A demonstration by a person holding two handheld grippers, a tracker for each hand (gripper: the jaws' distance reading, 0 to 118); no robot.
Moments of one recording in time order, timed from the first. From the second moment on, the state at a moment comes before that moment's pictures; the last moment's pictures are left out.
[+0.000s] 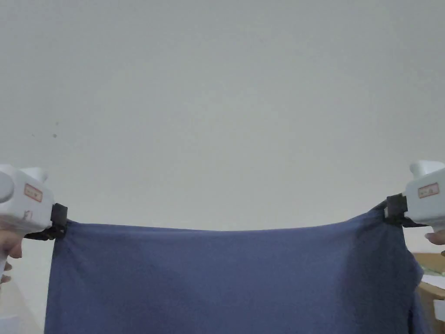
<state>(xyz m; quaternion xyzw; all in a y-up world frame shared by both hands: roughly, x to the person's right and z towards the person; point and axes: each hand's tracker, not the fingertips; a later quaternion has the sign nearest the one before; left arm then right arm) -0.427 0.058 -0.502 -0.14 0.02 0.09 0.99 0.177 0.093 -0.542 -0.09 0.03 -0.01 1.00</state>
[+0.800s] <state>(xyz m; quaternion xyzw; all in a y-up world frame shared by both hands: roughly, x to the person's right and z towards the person) -0.444 -0.137 -0.674 -0.11 0.04 0.14 0.98 0.139 -0.120 -0.690 -0.03 0.01 -0.06 1.00</state>
